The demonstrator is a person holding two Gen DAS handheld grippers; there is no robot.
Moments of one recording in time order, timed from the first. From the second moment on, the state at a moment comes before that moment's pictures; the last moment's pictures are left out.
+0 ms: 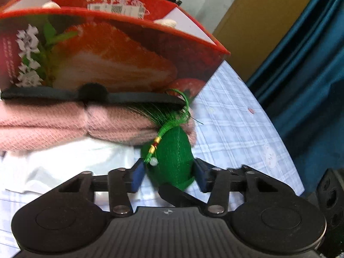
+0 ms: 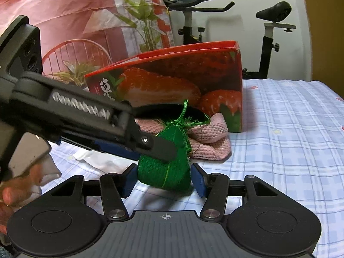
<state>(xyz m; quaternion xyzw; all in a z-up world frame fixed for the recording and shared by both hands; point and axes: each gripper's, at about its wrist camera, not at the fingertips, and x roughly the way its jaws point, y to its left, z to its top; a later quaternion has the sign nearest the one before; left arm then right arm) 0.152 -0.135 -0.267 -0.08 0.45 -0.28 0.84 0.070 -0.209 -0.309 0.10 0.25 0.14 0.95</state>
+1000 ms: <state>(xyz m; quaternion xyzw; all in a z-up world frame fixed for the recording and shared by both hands) 0.169 -0.092 -0.114 -0.09 0.31 -0.31 0.89 0.094 -0.200 -0.178 0.04 0.14 0.16 0.98</state>
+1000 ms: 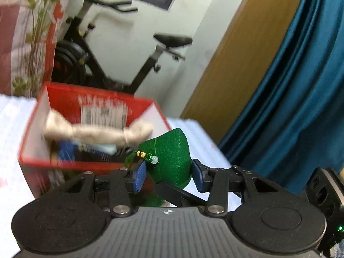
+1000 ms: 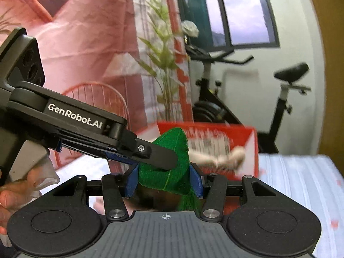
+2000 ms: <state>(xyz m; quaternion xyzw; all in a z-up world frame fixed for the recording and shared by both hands) 0.280 -0.017 -0.143 -0.11 0.35 -0.26 0.89 0.257 -0.113 -0.158 -0.02 0.17 0.20 0.96</state>
